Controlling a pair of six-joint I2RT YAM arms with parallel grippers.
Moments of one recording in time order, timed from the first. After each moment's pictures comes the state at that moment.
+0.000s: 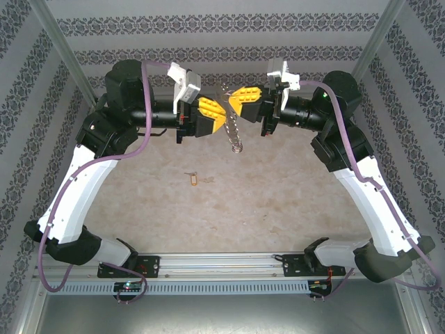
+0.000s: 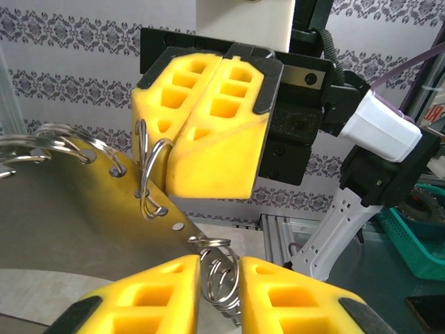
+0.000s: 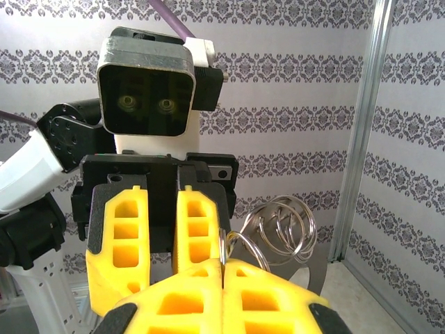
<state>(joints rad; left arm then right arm) -0.54 1.43 1.97 -0.71 0.91 0.06 0.51 1.27 1.68 -0.25 -0.85 0.10</state>
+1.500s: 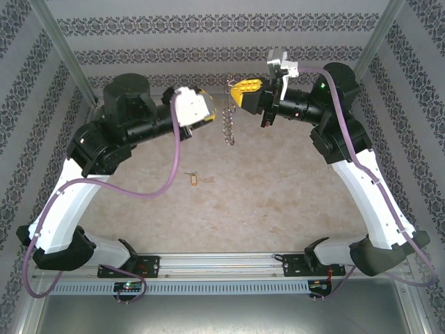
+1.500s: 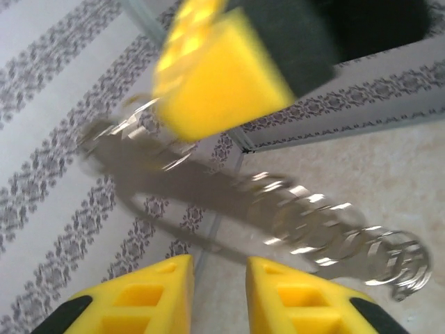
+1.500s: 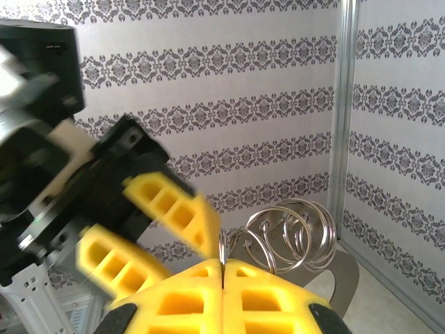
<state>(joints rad) -0.68 1.38 2.02 -0.86 0.22 0.62 0.47 1.32 1.73 -0.30 -0.84 0.18</state>
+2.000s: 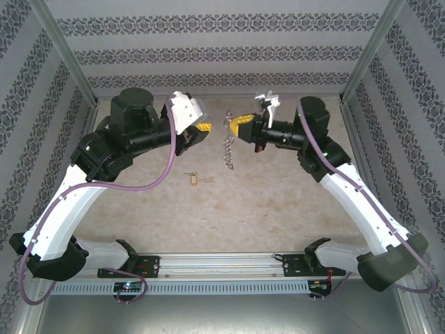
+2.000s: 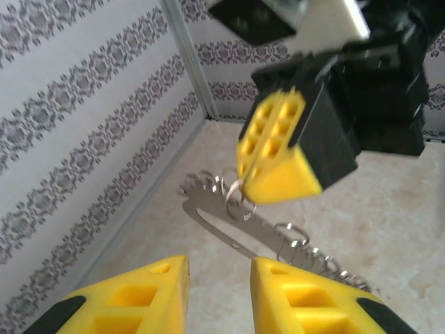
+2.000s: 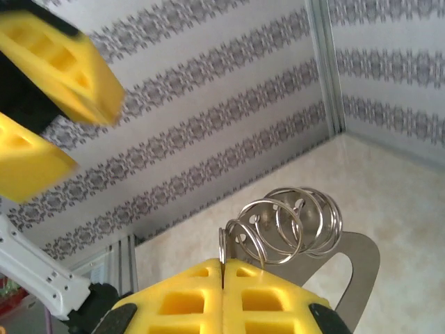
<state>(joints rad) -0.66 1.27 1.76 -0.83 0.24 0.36 0.47 1.19 1.19 -0.15 -0.77 0.27</state>
